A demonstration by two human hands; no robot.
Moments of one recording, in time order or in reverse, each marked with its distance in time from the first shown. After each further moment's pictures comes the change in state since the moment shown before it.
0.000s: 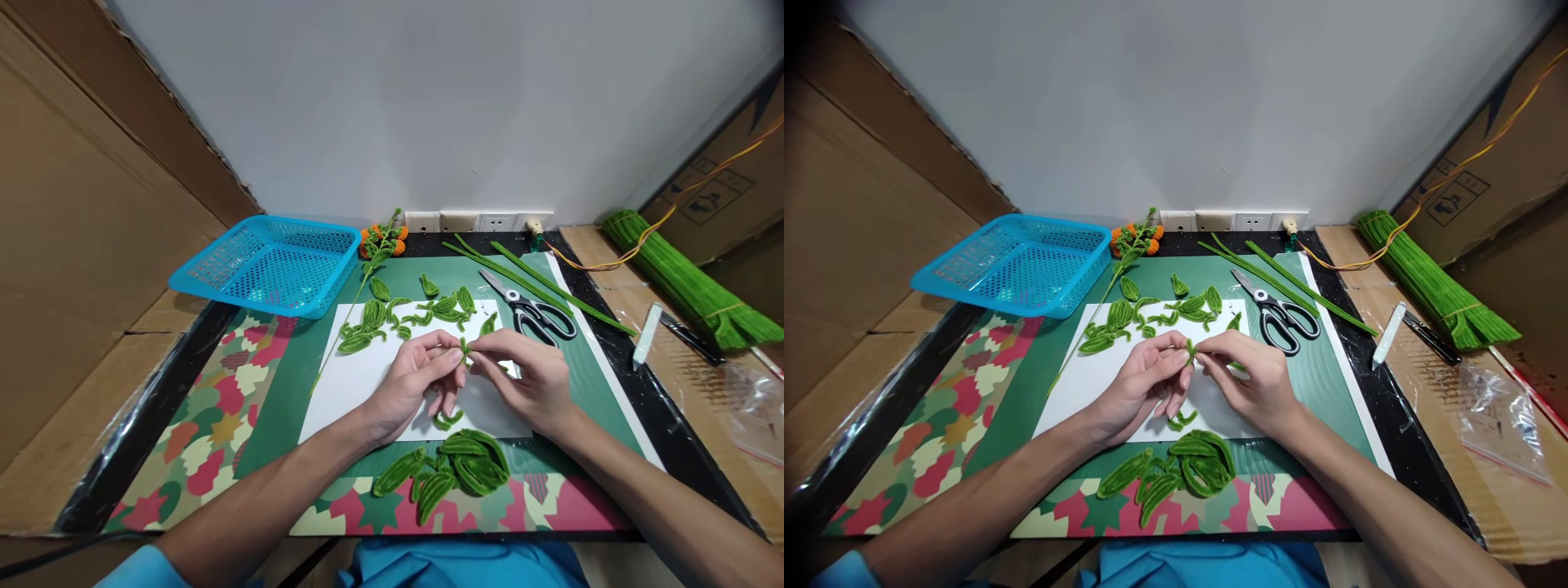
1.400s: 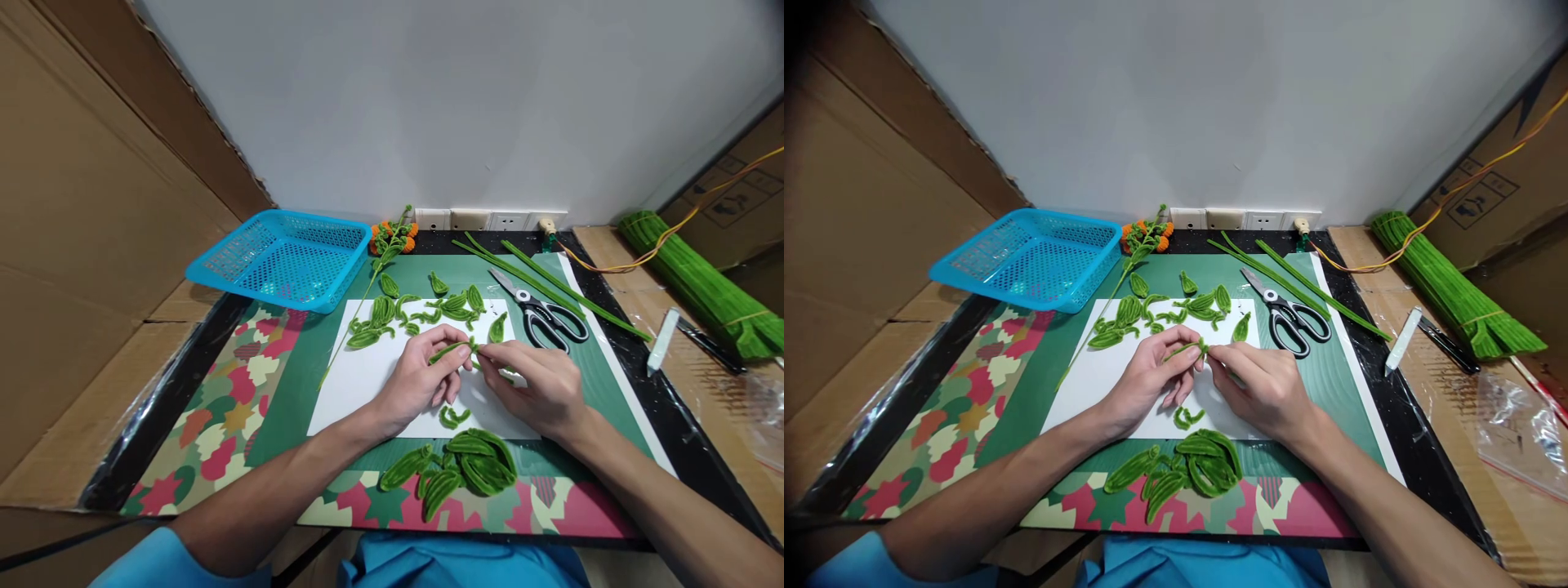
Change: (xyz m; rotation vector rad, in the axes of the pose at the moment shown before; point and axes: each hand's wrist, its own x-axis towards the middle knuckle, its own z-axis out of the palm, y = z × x) left_hand 0.002 -0.003 -0.004 0.193 0.075 0.058; right_hand -0.007 0.010 0.000 -0.400 -0.014 -0.240
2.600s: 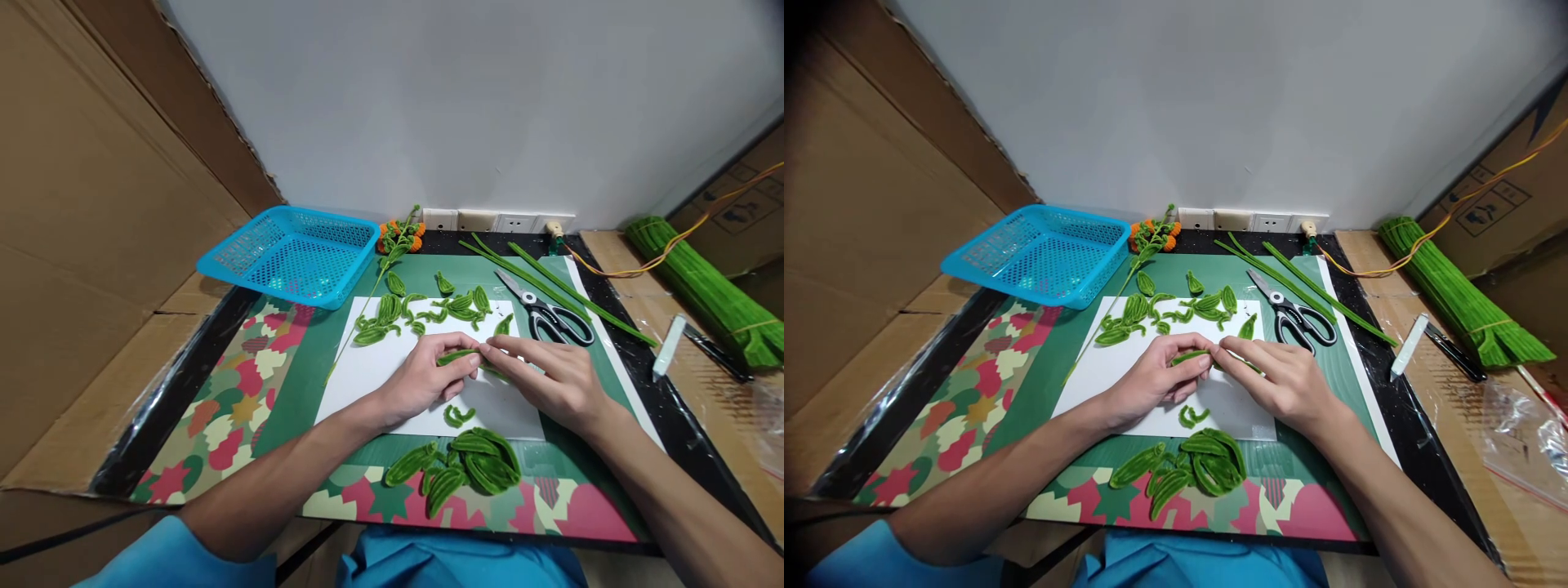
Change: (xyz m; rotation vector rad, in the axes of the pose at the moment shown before) left_hand -0.002 0.005 -0.006 0.082 -0.111 -0.064; right_hand 0.002 0.021 -0.023 -0.120 -0.148 -0.309
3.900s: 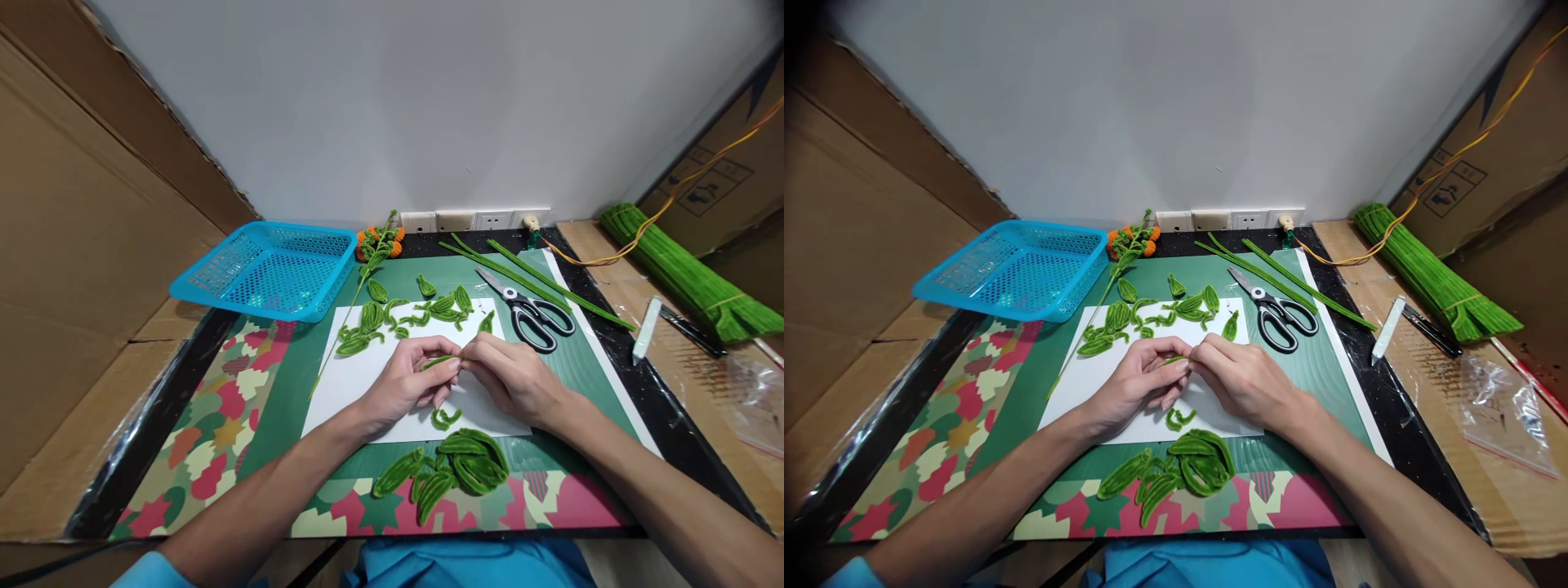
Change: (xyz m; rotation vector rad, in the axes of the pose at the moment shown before) left_hand 0.002 0.001 -0.002 -0.028 0.015 -0.014; right_hand 0.011 -0.012 0.020 0.279 -0.100 0.276
